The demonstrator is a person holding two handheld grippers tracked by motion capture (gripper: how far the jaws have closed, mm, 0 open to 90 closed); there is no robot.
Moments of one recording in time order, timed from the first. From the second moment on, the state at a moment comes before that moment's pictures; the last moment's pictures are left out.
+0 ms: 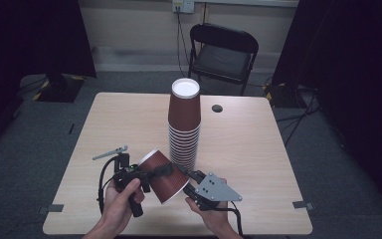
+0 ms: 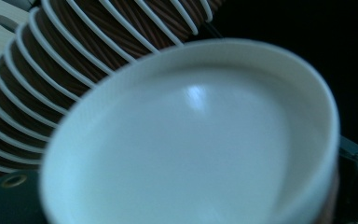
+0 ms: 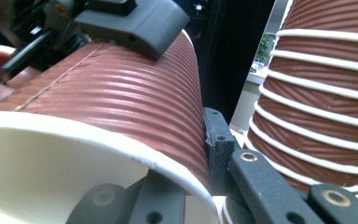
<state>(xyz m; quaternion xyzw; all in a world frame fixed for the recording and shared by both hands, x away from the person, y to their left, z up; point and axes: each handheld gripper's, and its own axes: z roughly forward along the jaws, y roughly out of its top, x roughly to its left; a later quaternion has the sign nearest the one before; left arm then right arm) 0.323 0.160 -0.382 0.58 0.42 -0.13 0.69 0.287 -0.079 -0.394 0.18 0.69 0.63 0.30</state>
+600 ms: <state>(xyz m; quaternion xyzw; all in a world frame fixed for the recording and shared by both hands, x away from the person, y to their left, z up) 0.334 0.175 -0.386 0.62 0.43 -0.03 0.66 0.290 -0.092 -0.401 0.24 0.74 0.58 0.24</state>
